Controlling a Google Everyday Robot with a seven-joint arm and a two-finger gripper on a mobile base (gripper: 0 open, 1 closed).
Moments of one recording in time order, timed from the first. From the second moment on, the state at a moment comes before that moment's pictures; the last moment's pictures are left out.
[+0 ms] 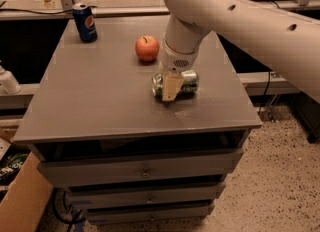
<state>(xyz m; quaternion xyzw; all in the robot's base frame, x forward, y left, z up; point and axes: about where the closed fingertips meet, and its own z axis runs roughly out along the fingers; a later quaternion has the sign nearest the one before) 0.594 -0.030 0.834 -0.73 0.67 -0.01 0.15</state>
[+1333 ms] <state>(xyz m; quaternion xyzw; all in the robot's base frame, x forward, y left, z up) 0.615 -0.016 0.886 -0.68 0.69 0.09 0.25</state>
